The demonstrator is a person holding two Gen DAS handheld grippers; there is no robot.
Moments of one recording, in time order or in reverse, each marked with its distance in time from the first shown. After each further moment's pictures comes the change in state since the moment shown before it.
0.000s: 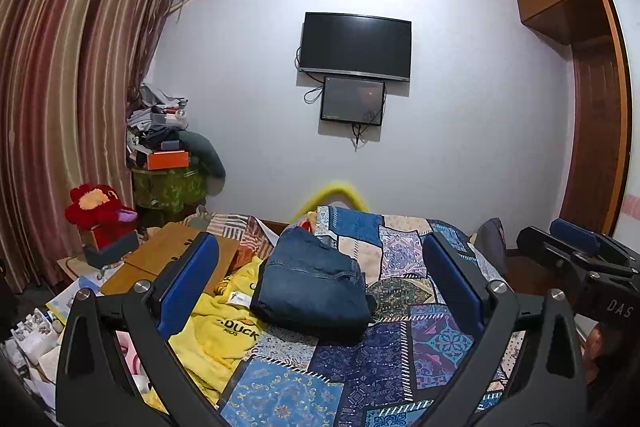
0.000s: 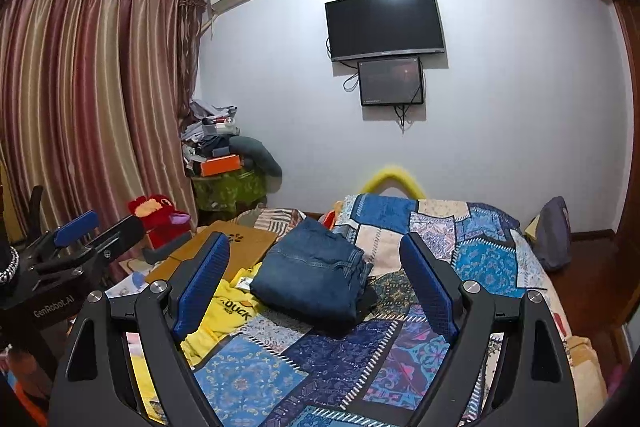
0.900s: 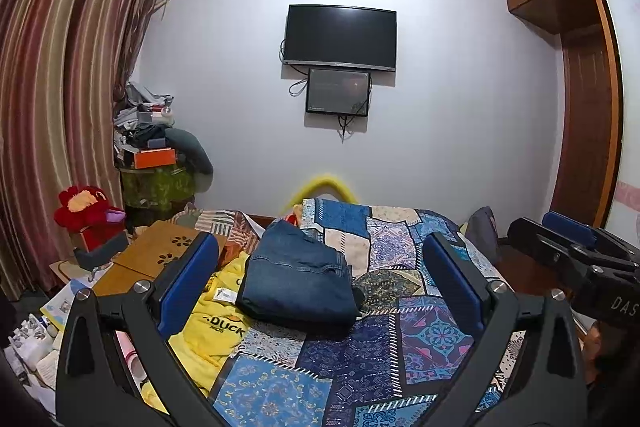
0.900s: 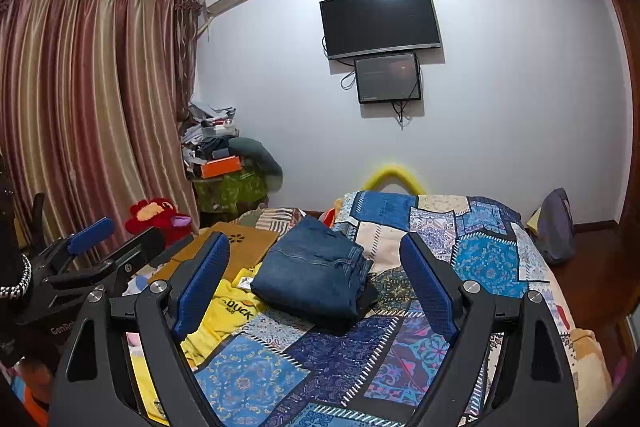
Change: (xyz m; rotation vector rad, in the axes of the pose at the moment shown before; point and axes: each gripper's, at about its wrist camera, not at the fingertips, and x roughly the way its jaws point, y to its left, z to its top) left arm 0.007 -0.018 -0.002 0.028 0.030 -0.044; right arm -0.003 -0.003 0.002 0.028 0.007 0.003
